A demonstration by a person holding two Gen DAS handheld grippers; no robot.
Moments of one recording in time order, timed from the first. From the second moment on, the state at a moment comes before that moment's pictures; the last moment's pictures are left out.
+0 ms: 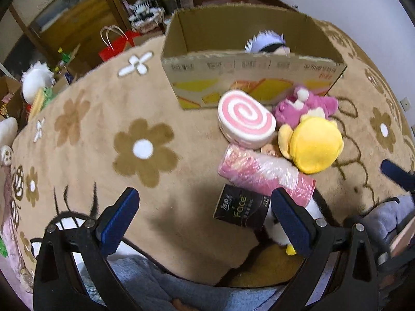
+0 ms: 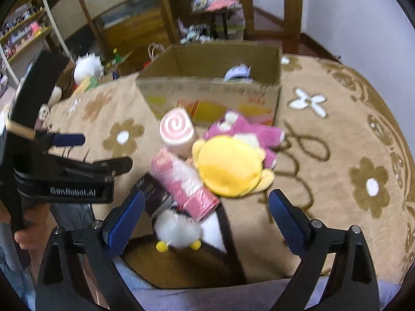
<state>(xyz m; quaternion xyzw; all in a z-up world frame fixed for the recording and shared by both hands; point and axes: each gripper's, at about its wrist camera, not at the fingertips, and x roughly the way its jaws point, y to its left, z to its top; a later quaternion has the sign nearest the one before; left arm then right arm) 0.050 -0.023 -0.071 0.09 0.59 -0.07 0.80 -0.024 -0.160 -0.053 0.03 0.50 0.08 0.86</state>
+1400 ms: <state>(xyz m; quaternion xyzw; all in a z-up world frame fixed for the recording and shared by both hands) 0.079 -0.044 -0.190 0.10 0.74 -0.10 0.66 0.005 -0.105 -0.157 0.03 0.66 0.16 0.73</state>
